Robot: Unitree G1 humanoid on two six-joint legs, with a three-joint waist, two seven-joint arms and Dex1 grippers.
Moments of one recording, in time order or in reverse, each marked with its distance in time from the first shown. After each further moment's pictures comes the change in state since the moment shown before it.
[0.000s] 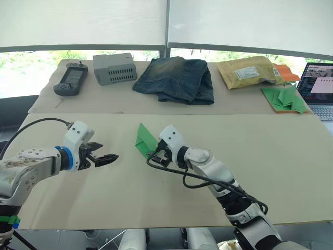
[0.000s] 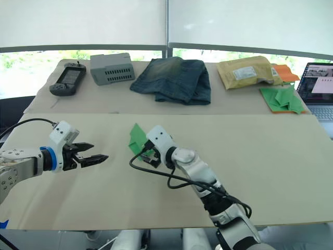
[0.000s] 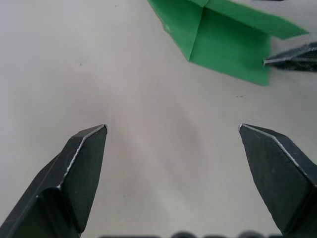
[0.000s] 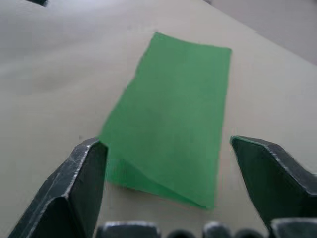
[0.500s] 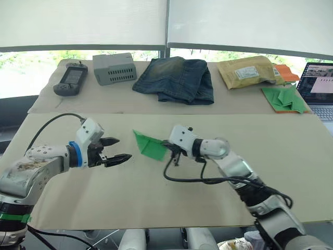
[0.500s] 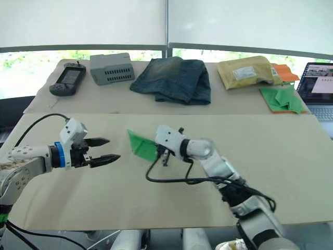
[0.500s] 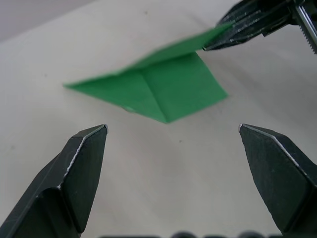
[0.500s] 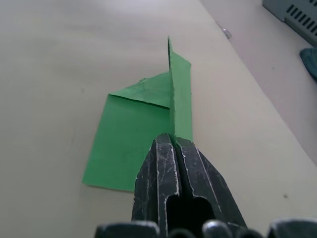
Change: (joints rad) left arm -0.031 -0.101 -0.003 -0.017 0.072 -0.180 -0.212; right arm -0.056 -0.299 0.029 0.039 -0.075 -0.396 0.323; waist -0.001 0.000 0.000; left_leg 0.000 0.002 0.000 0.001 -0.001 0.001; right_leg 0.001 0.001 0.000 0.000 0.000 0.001
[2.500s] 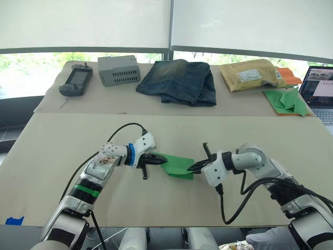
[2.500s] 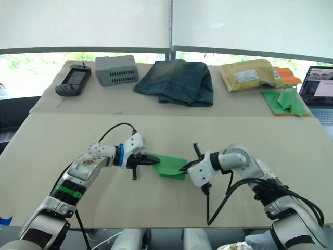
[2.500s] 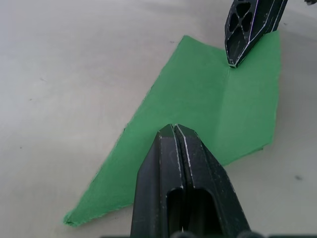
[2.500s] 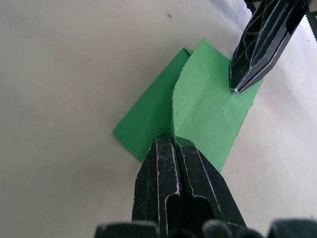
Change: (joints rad) left arm -0.308 -0.442 -0.423 0.465 0.487 -0.361 -0.262; right arm 0.049 -0.261 -0.001 0.298 -0.145 -0.924 0.296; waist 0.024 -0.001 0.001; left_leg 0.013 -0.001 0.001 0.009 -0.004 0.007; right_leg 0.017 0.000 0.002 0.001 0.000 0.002
